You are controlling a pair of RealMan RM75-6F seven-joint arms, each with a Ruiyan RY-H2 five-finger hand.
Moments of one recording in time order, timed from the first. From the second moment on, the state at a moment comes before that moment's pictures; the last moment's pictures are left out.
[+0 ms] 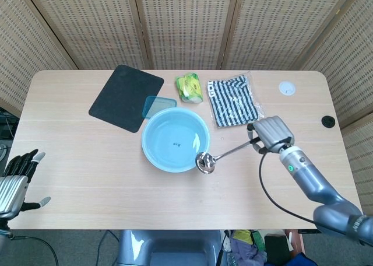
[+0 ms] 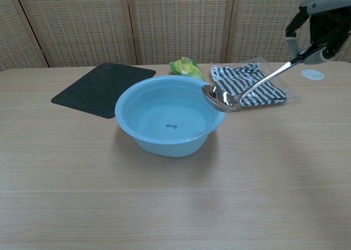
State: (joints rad) left arm -0.12 -0.97 0.00 -1.88 1.42 1.35 0.15; right arm 0.90 -0.97 0.20 -1.82 -0.76 0.73 -0.49
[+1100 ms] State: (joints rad) left arm -0.15 -0.96 -0.02 -1.87 1.35 1.30 0.11; right arm 1.34 -1.64 0.10 -1.25 -0.27 1.15 -1.04
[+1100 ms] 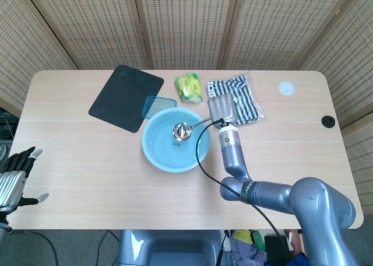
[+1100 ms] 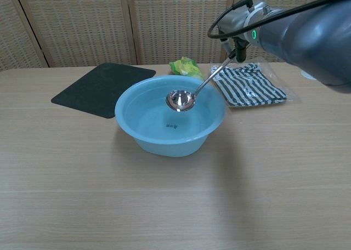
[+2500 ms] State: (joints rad) left arm -0.17 -0.95 -0.03 -1.86 1.31 1.27 0.08; right arm 1.25 -1.89 0.19 -1.12 -0.41 1.12 -1.56
